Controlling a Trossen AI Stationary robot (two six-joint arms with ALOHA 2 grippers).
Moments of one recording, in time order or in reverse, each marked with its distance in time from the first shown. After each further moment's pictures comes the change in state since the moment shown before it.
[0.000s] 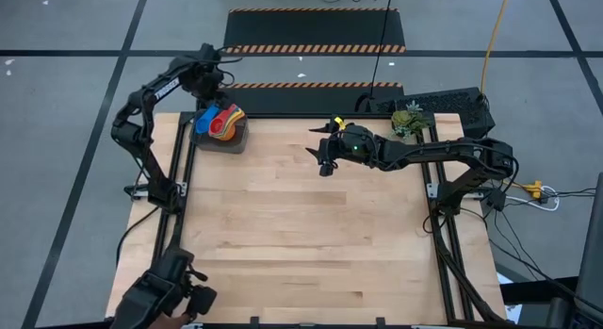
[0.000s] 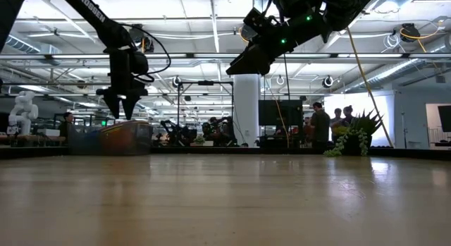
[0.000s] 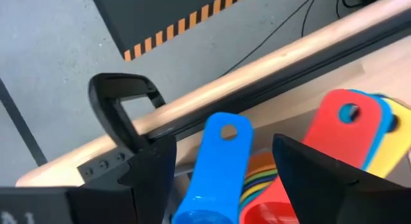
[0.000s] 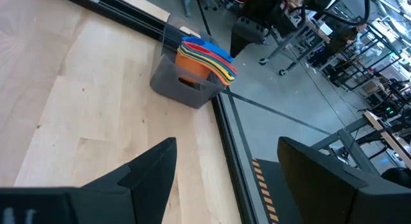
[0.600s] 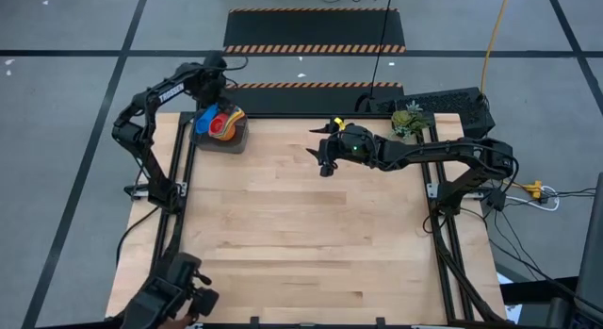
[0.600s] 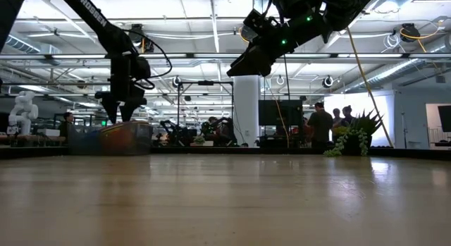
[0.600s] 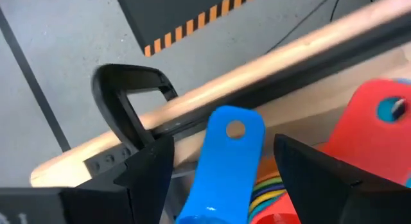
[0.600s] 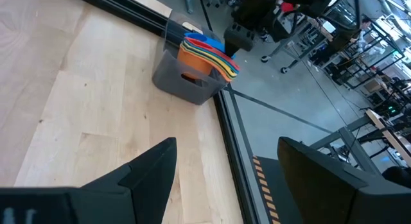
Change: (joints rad) left arm -0.041 0.000 -0.075 0.064 -0.112 -0.025; right arm 0.000 0.000 0.000 -0.015 0.000 -0.004
